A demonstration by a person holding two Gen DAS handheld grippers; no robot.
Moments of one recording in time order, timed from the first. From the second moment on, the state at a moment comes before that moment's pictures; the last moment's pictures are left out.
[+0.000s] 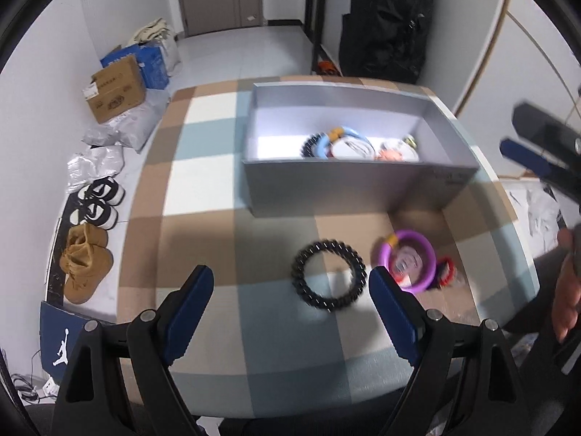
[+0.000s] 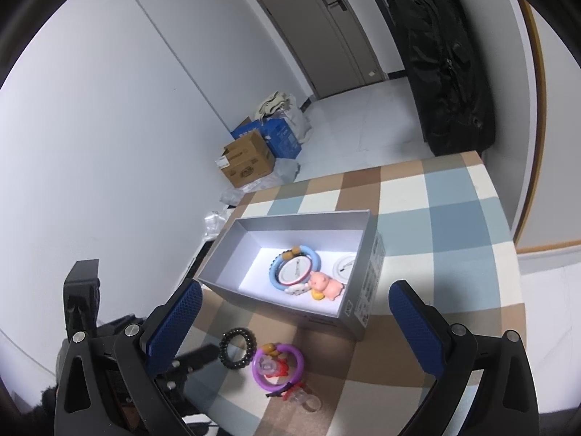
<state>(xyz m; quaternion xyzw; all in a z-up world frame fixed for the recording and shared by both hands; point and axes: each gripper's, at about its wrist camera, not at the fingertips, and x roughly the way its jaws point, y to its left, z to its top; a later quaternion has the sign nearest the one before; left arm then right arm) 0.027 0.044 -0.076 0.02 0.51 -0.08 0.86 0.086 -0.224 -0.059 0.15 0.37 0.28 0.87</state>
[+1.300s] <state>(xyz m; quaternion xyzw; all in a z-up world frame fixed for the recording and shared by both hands) 0.044 0.057 -0.087 -0.10 0.54 -0.11 0.83 0.075 -0.230 -0.074 0.07 0.44 0.25 0.86</state>
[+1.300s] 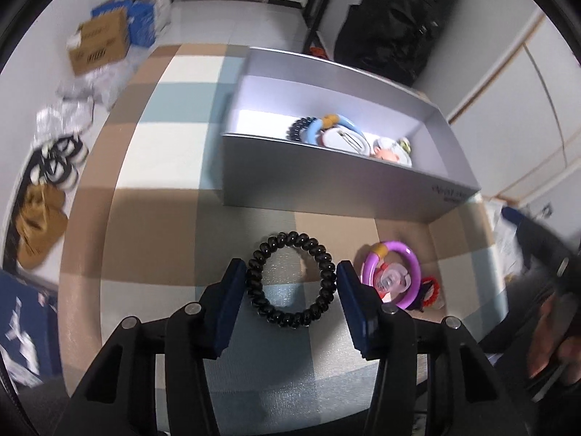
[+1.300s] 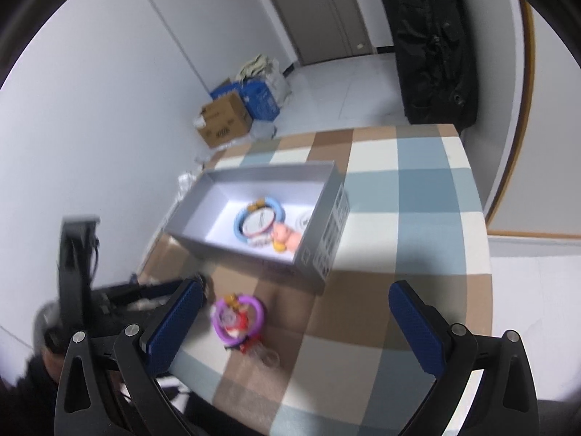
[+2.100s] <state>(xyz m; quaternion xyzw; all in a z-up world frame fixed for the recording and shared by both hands) 0.049 0.089 -0.073 -0.29 0.52 -0.14 0.79 0.032 -0.173 -0.113 -0.12 0.49 0.30 0.81</state>
